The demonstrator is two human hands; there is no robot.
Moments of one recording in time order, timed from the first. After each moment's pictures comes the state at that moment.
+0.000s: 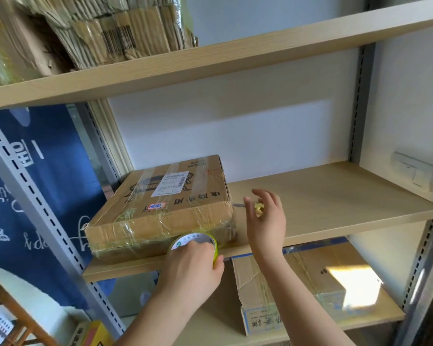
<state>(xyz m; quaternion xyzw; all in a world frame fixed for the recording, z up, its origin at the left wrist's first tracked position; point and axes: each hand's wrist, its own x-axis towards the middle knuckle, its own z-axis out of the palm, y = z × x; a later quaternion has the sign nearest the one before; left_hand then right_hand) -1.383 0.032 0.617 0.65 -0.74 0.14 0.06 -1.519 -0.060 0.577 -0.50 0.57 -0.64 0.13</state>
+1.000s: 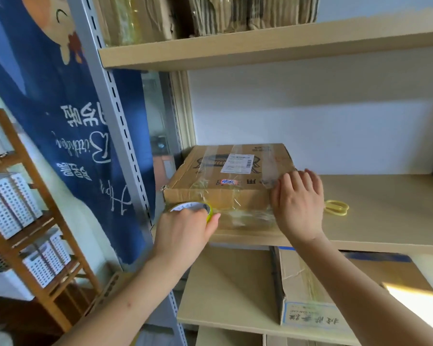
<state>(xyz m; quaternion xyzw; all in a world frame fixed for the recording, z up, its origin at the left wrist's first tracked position) -1.244 0.037 0.624 0.64 -0.67 0.33 0.16 -1.457 -0.077 0.598 -0.65 0.48 -0.48 -0.34</state>
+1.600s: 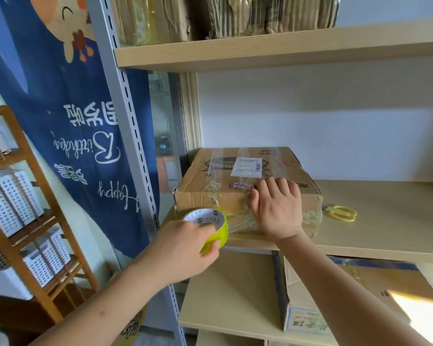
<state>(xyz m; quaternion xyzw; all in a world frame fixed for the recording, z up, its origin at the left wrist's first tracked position) -1.216 0.047 0.617 0.58 -0.77 0.25 0.10 -1.411 -0.090 0.591 -0.69 0.44 -0.43 -0.37</state>
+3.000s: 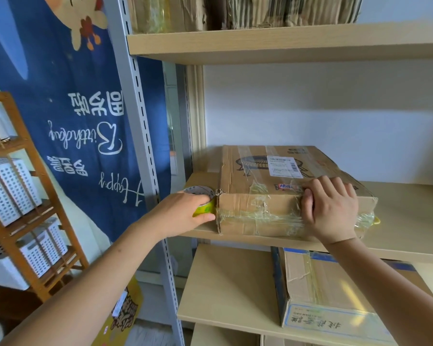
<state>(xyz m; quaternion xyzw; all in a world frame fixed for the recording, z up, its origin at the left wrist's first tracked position) -1.167 -0.013 0.621 0.58 -0.80 0.02 0.12 -1.488 -0.080 0.597 -0.69 0.47 -0.43 -0.33</state>
